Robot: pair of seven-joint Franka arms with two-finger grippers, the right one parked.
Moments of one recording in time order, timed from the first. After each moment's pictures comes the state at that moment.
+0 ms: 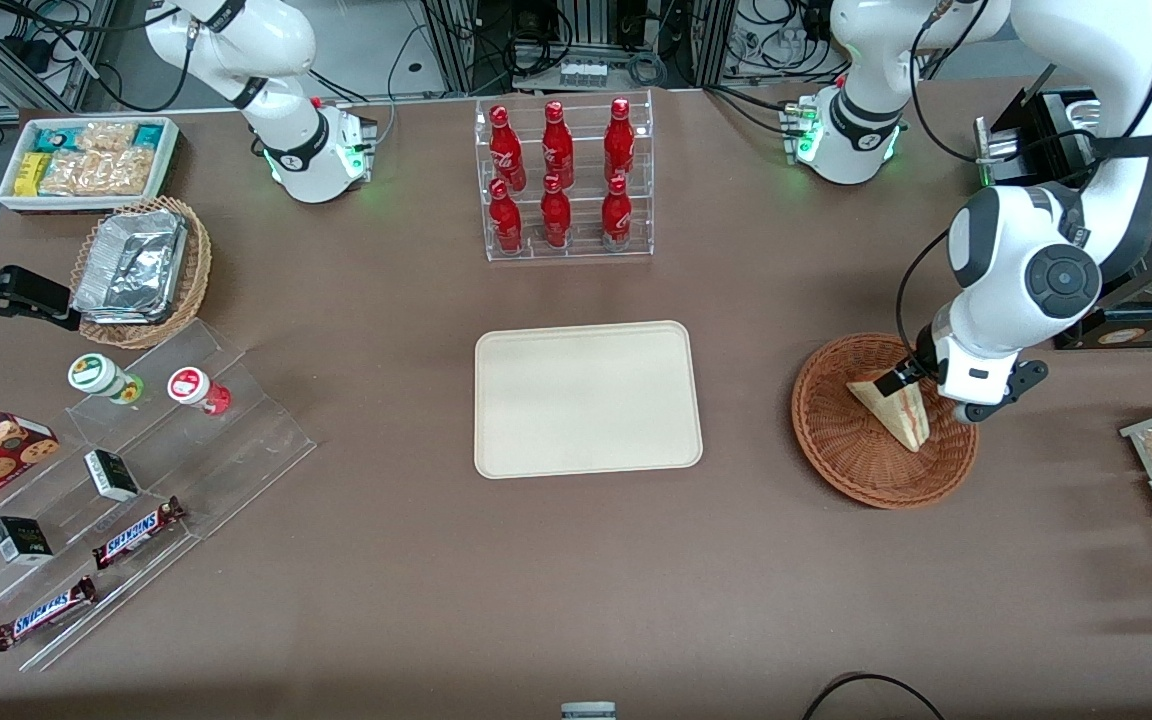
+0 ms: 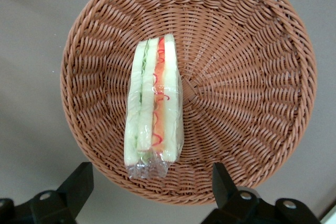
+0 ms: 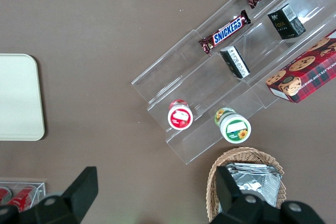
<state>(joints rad) 0.00 0.14 -0.09 -2.20 0.03 2.24 -0.67</state>
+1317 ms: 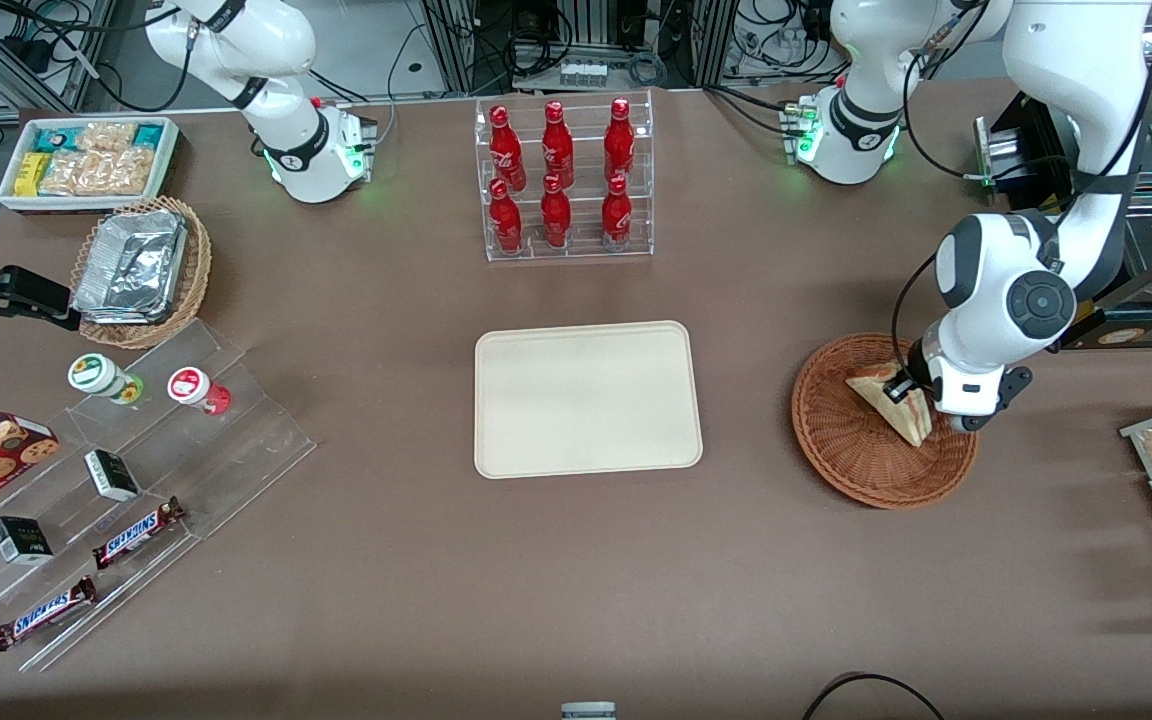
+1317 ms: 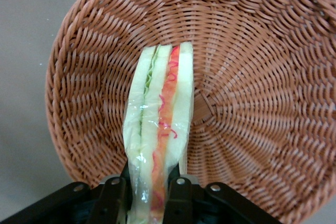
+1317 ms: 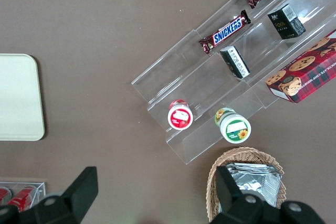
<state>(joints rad) 0.00 0.21 -0.07 -2.21 0.03 2.29 -0.76</state>
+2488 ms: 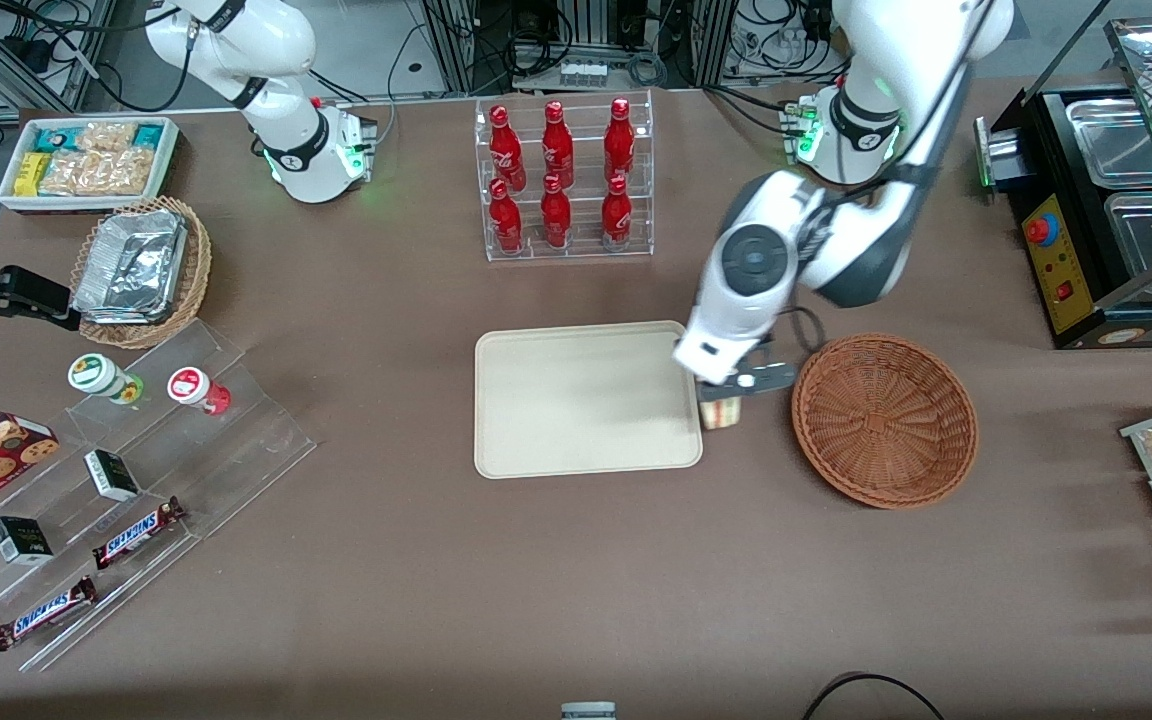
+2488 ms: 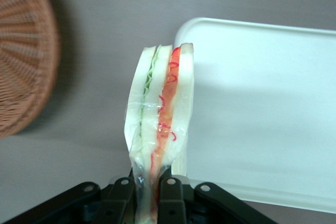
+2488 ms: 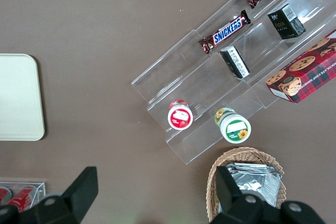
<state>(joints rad) -0.51 0.36 -0.11 -1.83 0.03 2.07 -0.78</state>
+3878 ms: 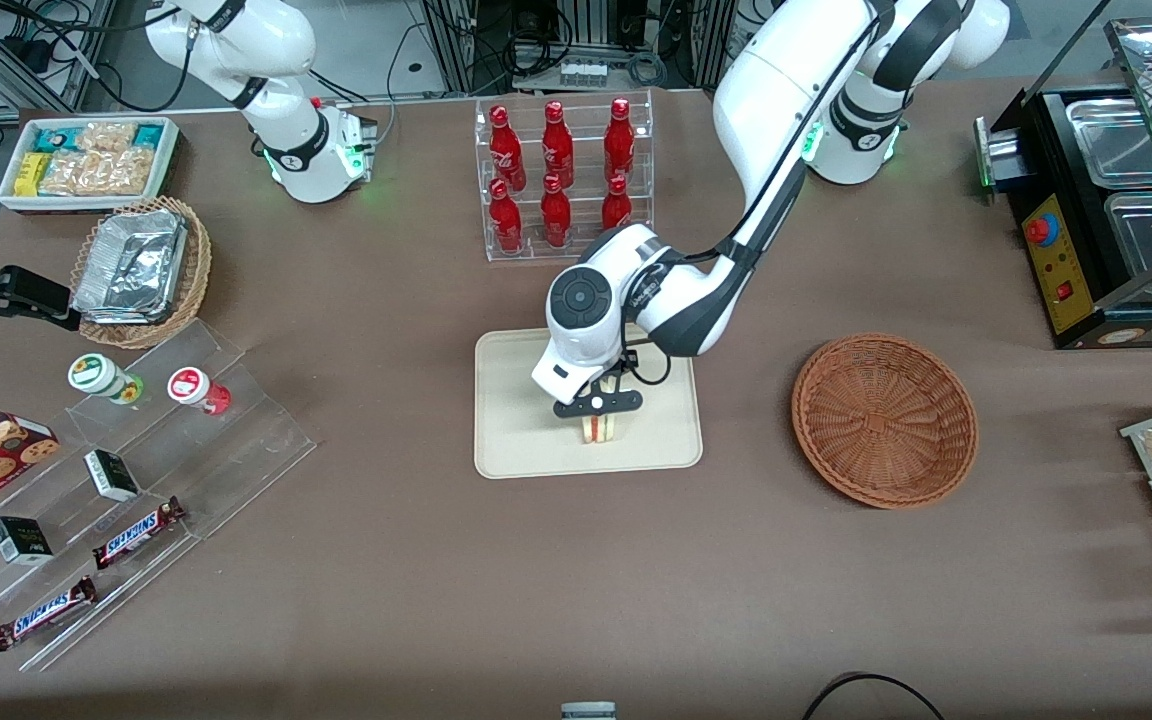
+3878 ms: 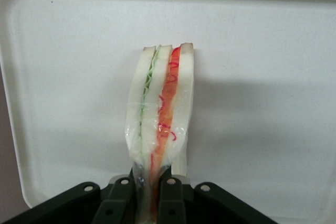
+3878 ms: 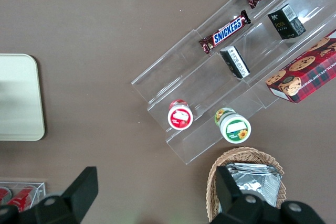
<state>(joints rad) -0.70 0.75 -0.11 -1.42 0.03 2.06 -0.90</state>
